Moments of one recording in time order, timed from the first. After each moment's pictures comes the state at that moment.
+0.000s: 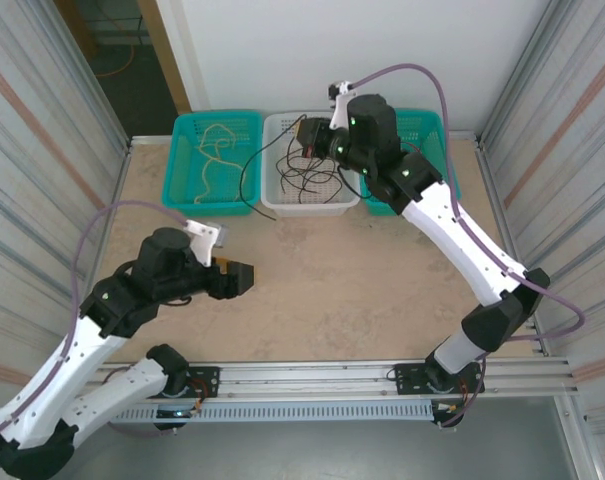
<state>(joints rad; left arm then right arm) -0.66 0.71 0.96 -0.85 0.21 -0.43 0.65 1.60 1.83 -0.45 -0.05 0.58</state>
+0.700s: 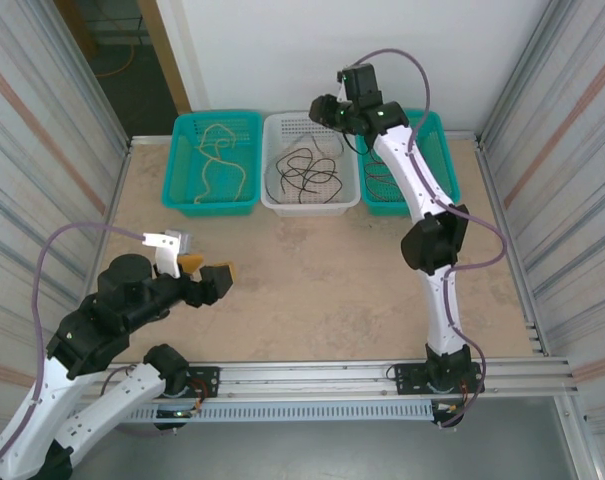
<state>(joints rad) -0.66 0.51 0.93 -0.84 0.02 -0.45 0.40 2.29 2.51 -0.82 -0.16 0.57</state>
